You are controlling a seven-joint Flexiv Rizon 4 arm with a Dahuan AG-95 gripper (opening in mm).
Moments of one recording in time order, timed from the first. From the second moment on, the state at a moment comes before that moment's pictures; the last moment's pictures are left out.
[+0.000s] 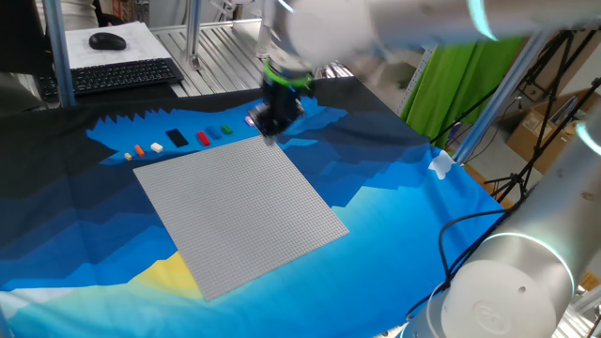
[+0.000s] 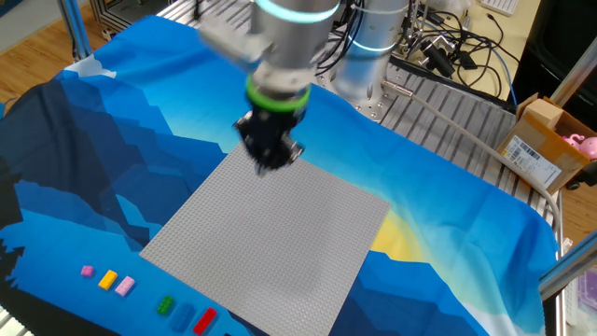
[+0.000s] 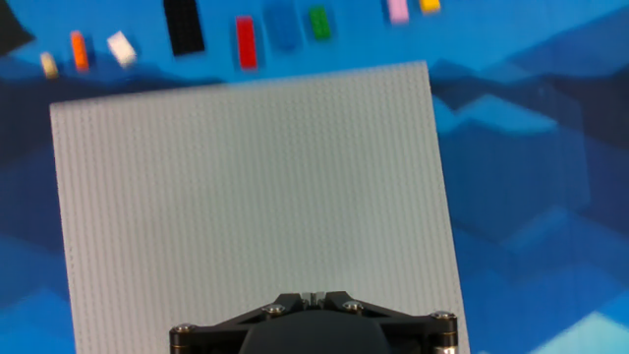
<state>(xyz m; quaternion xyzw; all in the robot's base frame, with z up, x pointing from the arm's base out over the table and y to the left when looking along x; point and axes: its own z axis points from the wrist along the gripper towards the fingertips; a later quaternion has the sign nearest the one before) 0.555 0.013 0.172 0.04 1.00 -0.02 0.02</state>
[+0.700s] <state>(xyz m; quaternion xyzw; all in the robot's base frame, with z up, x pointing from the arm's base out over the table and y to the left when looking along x) 0.624 -0.006 0.140 0.04 1.00 -0.02 0.03</state>
